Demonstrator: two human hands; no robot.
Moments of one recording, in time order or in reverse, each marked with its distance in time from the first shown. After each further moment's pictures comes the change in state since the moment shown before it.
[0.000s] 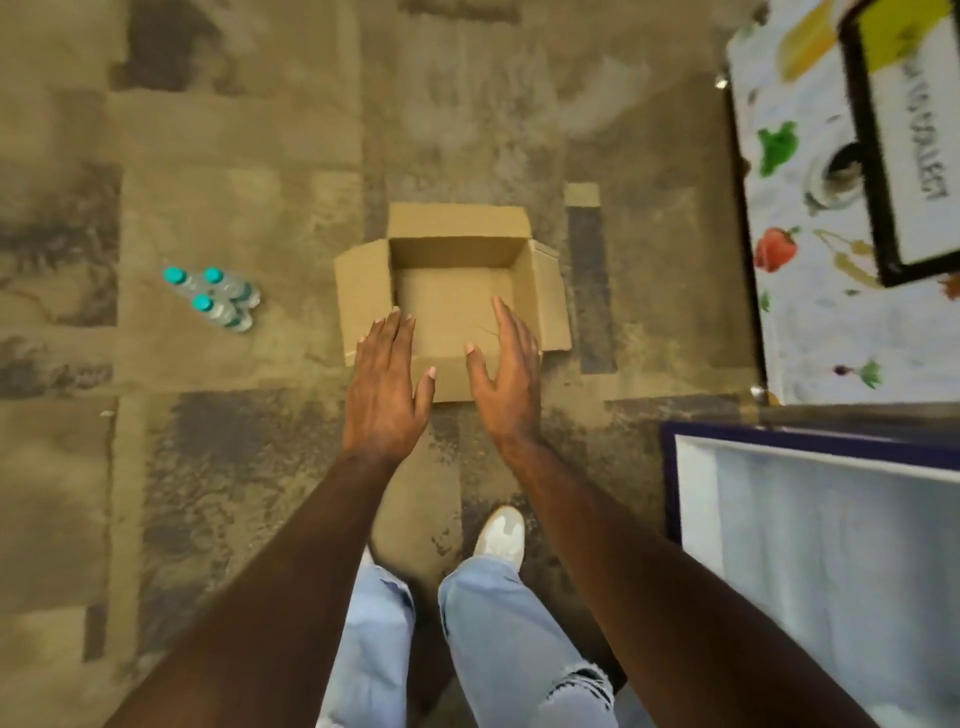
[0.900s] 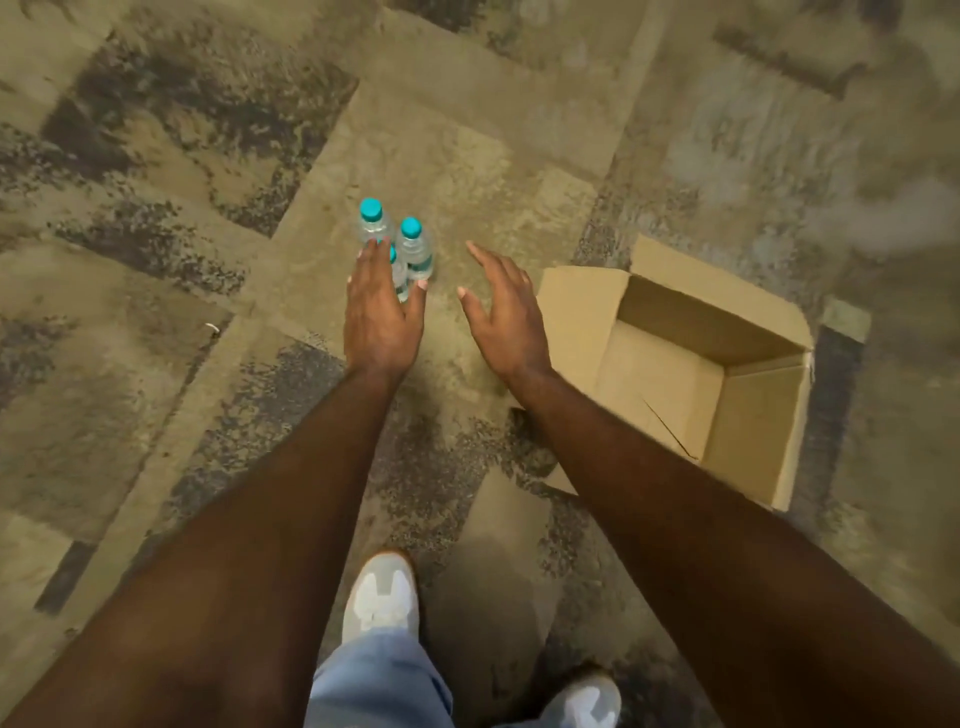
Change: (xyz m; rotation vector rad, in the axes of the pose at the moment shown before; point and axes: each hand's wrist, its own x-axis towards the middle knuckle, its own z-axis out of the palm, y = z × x) left_hand 0.082 -0.315 0.041 -0.270 0.476 -0.555; right_hand 0.097 -0.032 0.343 -0.032 -0.470 -0.446
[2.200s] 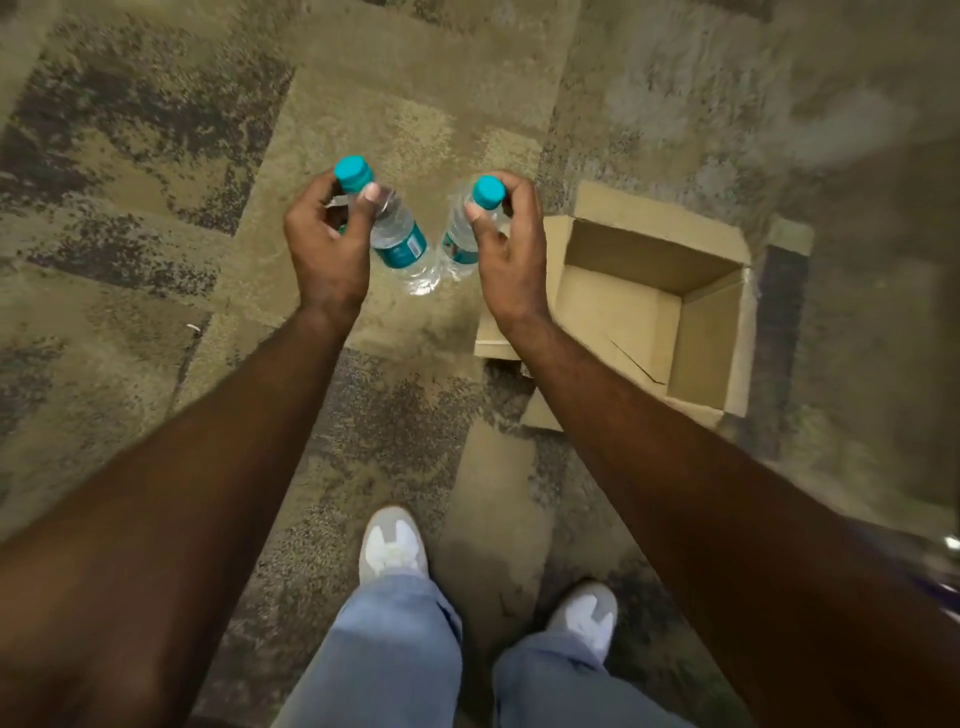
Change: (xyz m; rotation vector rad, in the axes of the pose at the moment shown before) left_hand -0.002 0.070 -0.054 -0.592 0.084 0.106; right_hand -0.024 -0.030 -0.068 0.409 0.391 0.040
